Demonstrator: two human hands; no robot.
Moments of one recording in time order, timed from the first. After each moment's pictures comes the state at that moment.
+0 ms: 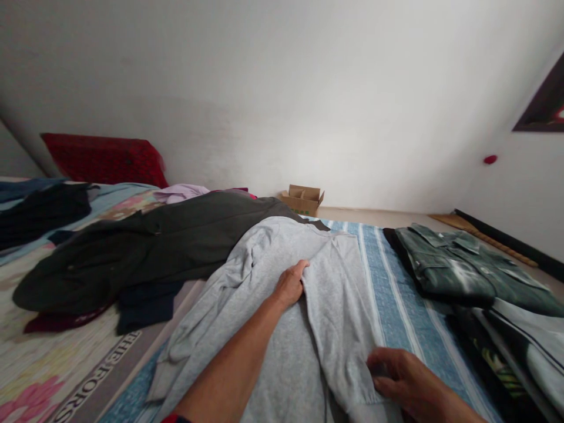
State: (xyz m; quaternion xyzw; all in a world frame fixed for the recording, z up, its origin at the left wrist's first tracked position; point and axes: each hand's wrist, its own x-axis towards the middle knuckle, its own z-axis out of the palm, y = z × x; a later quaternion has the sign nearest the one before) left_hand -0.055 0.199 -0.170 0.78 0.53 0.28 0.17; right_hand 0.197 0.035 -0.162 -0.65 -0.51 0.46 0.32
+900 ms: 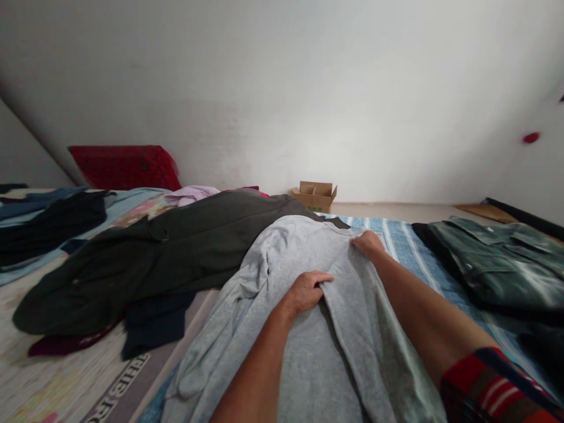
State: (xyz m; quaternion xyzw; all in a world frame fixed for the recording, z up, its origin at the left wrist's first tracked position) left_hand -0.077 0.203 -0.157 0.77 0.47 0.28 0.33; right_hand 0.133 0.344 -0.153 -0.78 -0.56 0.20 0.16
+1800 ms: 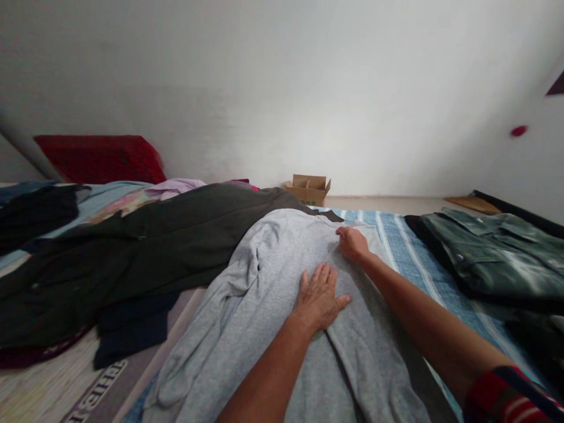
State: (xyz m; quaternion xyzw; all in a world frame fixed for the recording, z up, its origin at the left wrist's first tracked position) left_hand -0.027 0.177 -0.158 0.82 0.55 0.01 0.13; right_hand 0.115 0.317 -0.157 -0.65 -0.73 0.06 0.21
